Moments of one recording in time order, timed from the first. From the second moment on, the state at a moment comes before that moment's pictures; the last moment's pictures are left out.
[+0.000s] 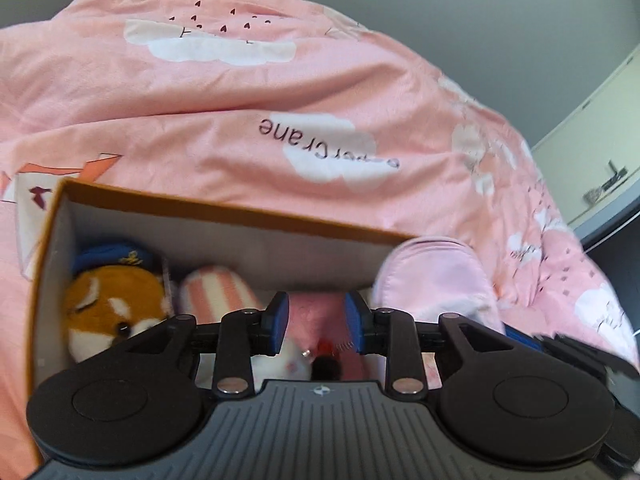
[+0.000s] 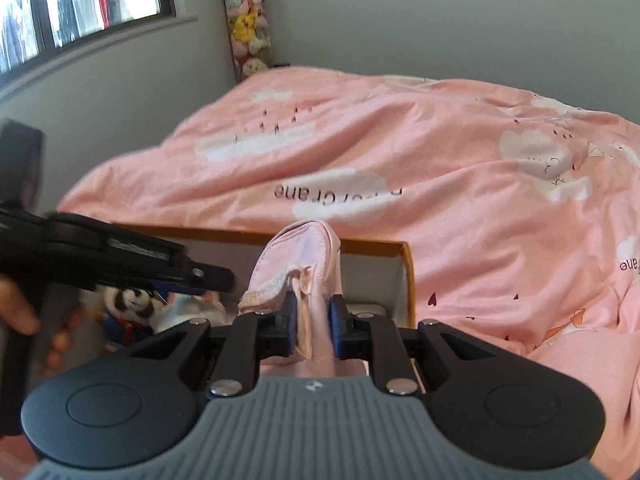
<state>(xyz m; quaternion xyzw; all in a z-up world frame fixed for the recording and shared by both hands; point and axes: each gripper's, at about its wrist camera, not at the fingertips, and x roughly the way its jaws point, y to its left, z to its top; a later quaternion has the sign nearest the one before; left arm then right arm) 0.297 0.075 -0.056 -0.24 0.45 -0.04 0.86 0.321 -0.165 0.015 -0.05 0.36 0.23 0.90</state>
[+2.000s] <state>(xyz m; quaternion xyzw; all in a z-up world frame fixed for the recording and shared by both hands) 0.081 0.003 -0.008 -0.11 0.34 -0.04 0.93 0.139 -0.191 0.035 -0.08 0.30 0.25 0.92</state>
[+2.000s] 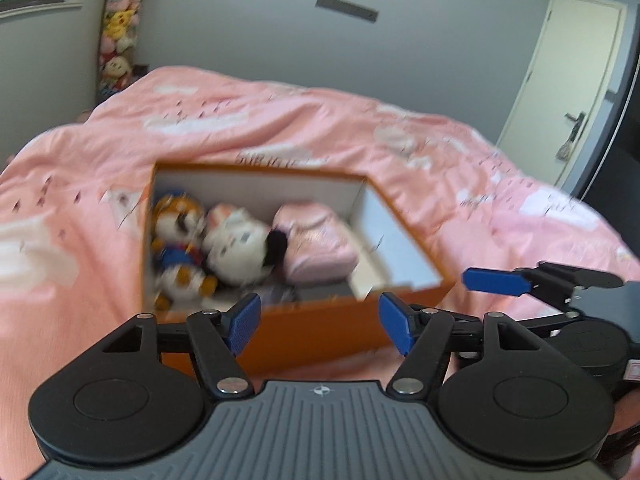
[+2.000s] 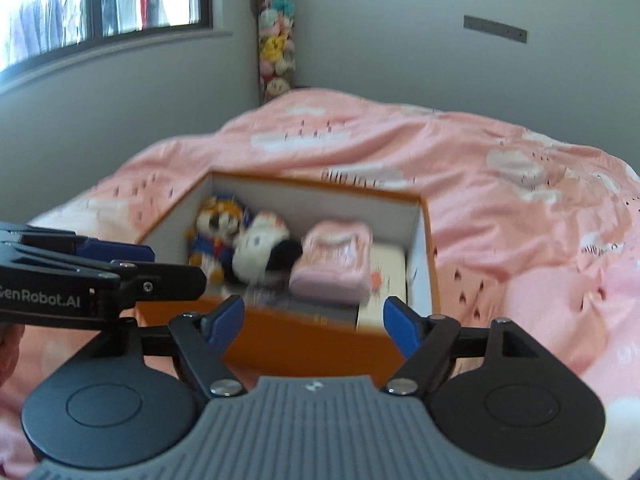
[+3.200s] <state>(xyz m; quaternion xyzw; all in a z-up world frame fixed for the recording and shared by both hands) 0.060 0.048 -0.085 -0.18 0.48 0.00 0.86 0.121 -0.117 -0.084 -0.13 0.52 0.35 0.77</state>
